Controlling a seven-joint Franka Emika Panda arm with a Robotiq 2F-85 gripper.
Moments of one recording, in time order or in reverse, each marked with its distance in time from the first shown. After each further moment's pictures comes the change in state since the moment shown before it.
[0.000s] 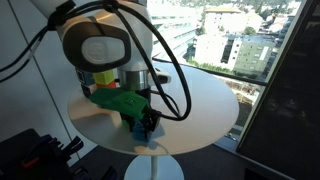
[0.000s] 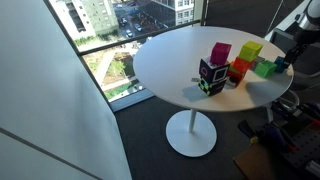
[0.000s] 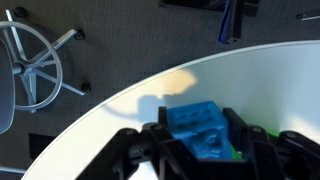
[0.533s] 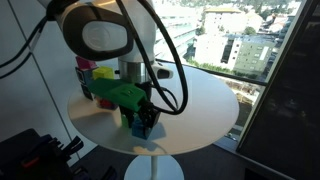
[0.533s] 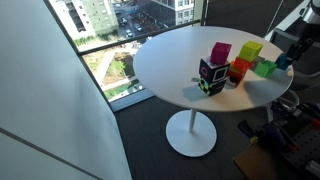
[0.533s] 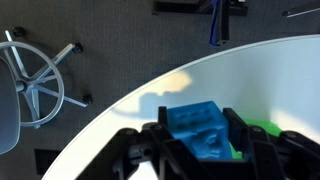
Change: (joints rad) arm -0.002 -0.048 -0.003 0.027 -0.001 -0.113 0.073
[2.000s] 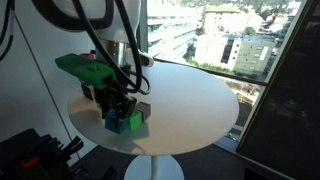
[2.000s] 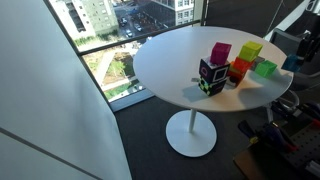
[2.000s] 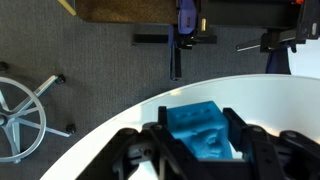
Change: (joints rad) arm 0.023 -0.204 0.036 -0.055 -0.001 -0.289 0.096
